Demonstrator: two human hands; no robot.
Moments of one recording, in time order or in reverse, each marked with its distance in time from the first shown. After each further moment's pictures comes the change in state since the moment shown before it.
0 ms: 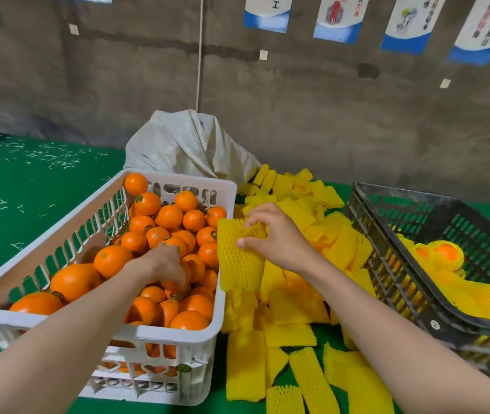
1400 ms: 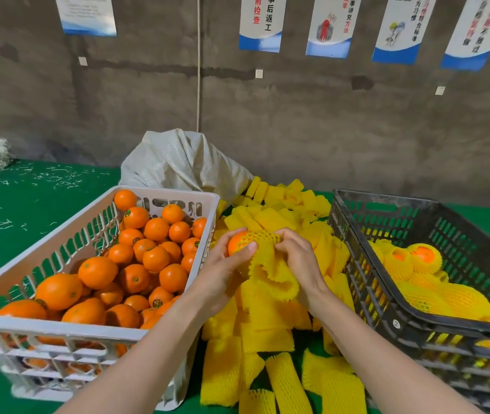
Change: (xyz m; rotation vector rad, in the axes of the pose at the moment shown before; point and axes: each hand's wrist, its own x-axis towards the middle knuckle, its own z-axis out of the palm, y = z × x) left_hand -0.093 0.146 0.045 -1.597 -0.062 0.495; right_hand -0.059 0.037 -0.044 0.733 0.249 0.255
